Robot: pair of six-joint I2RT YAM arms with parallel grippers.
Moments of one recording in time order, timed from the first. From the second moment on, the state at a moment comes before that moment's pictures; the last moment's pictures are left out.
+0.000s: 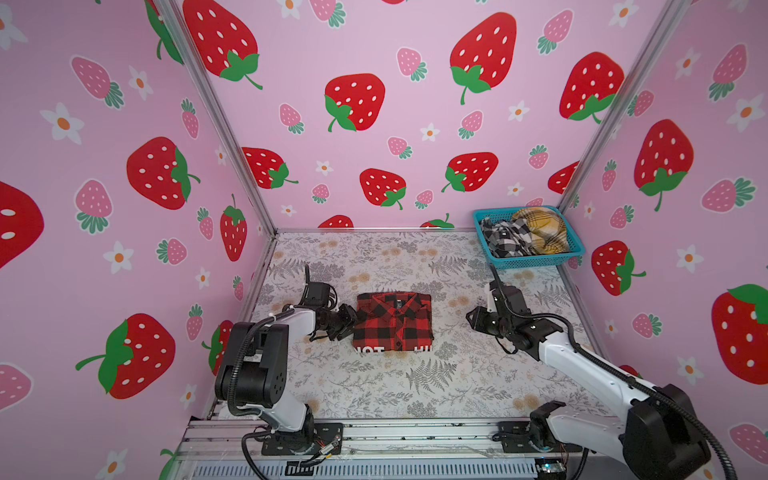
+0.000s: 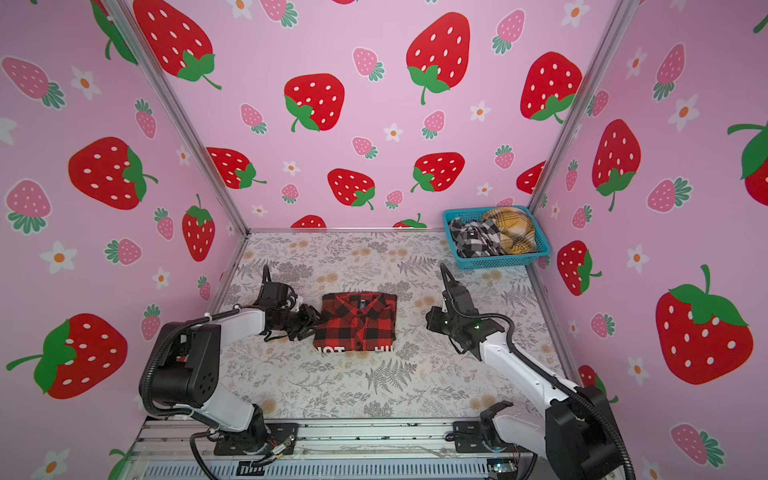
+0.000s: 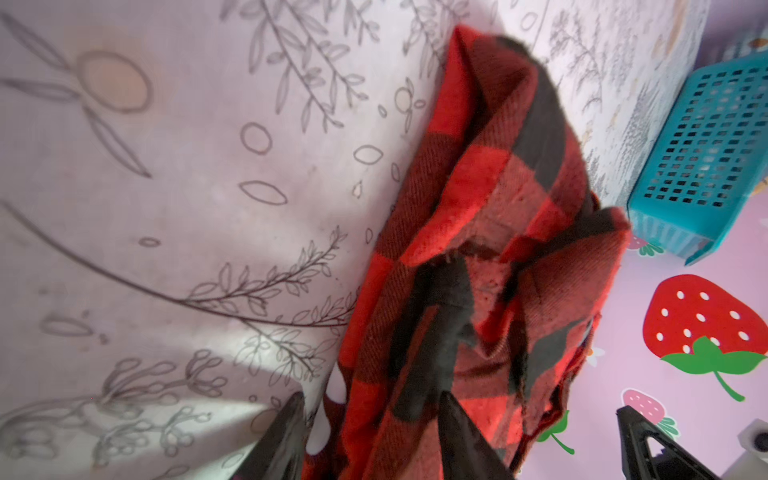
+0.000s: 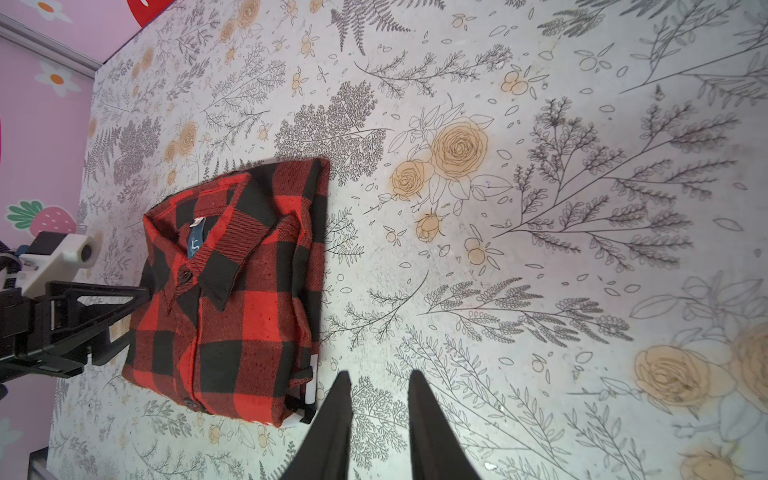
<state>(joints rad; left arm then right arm) -0.07 1.61 0.73 -0.24 0.58 -0.71 0.53 1.17 0.66 -0.30 -0.11 0.62</state>
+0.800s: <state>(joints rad) -0.09 1.71 0.74 -0.09 0.65 -0.79 0.53 1.21 0.66 -0.27 -0.14 0.62</state>
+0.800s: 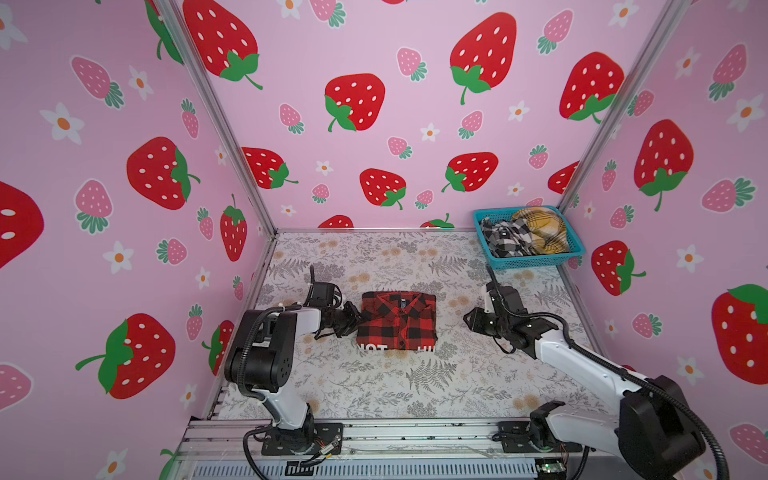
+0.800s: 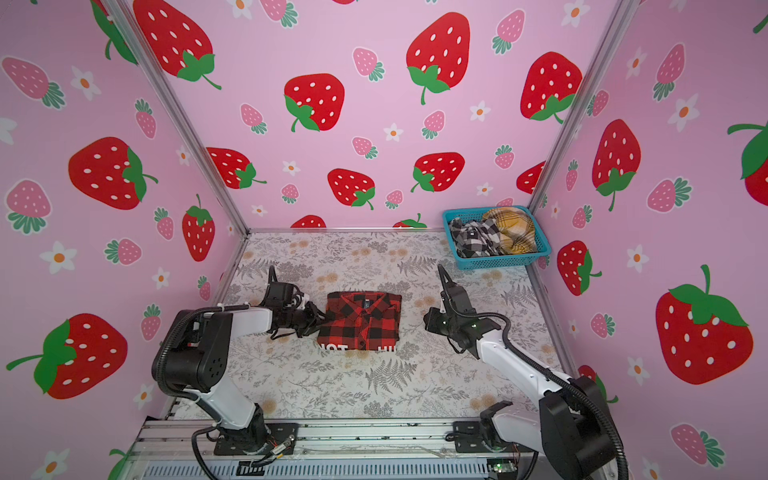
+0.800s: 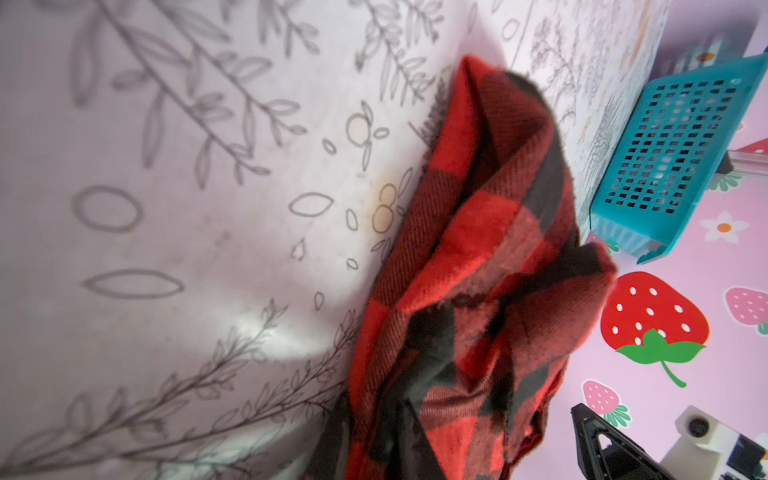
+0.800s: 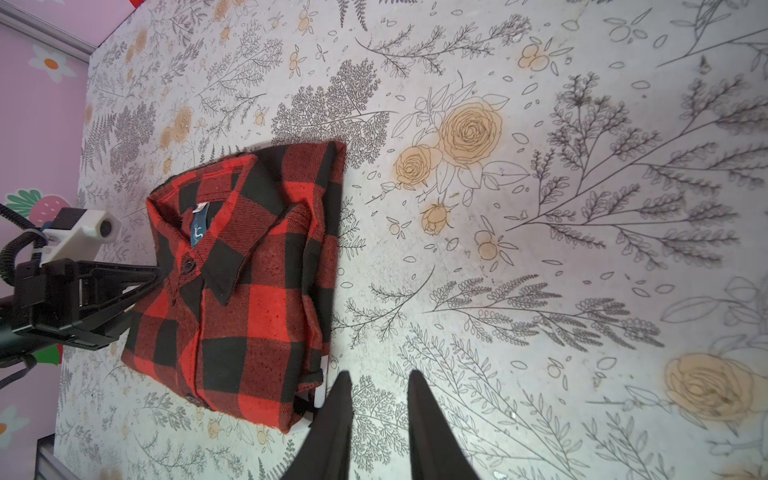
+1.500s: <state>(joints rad) -0.09 1.66 1.03 -0.59 0.34 -0.57 0.52 1.25 0.69 -0.27 -0.14 0.62</state>
